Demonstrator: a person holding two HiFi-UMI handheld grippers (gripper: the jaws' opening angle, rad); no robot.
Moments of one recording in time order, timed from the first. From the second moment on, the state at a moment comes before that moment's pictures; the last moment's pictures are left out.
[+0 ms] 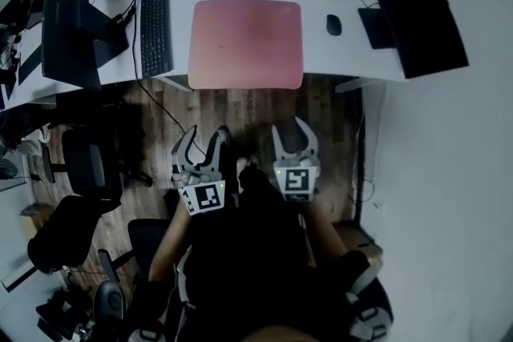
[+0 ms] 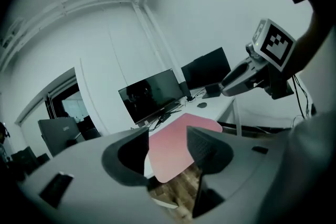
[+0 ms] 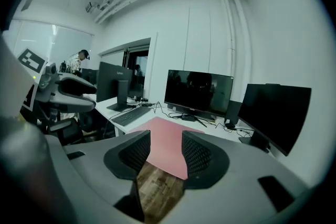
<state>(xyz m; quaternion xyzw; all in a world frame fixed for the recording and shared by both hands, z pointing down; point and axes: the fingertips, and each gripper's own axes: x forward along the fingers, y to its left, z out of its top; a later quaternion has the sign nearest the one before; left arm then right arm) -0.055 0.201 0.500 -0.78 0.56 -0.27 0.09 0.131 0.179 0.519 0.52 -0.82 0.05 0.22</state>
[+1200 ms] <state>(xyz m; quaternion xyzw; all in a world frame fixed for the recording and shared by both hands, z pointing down) -0.085 0.065 0.791 -0.69 0.47 -0.47 0.28 0.162 0.061 0.819 0.50 -0.69 -0.18 0.50</state>
